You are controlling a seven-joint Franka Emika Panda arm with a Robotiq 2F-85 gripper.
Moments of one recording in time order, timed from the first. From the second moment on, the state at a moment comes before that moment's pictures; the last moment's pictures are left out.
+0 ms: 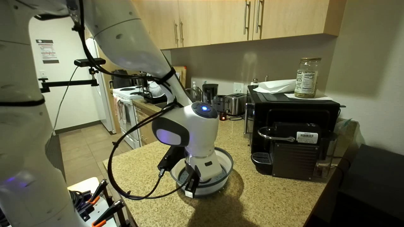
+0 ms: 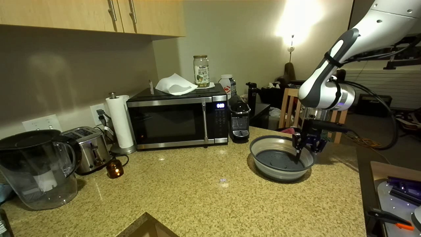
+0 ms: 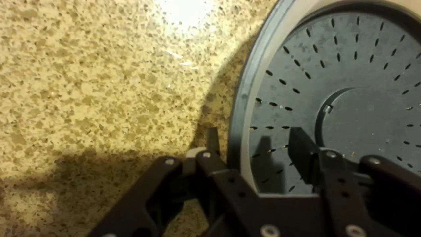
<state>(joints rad) -0.19 0.14 -0.17 -2.64 0.65 2.63 0.07</state>
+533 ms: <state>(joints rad) -0.19 0.14 -0.18 -2.63 0.64 2.63 0.07</state>
